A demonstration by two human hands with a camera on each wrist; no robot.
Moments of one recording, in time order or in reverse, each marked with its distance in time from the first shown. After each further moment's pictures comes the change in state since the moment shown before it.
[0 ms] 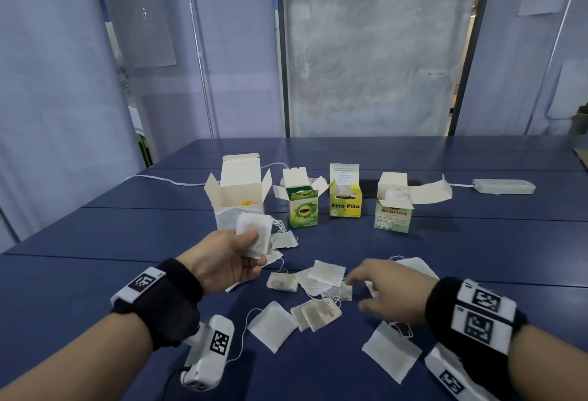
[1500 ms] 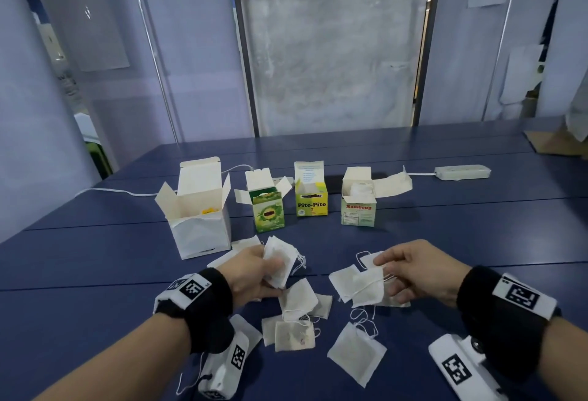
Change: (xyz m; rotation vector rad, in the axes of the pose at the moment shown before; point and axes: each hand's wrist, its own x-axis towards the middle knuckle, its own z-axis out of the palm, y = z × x) left_hand 0.056 -0.041 0.074 0.355 -0.038 -0.110; right_hand -0.025 0.087 -0.005 1.073 0.214 0.386
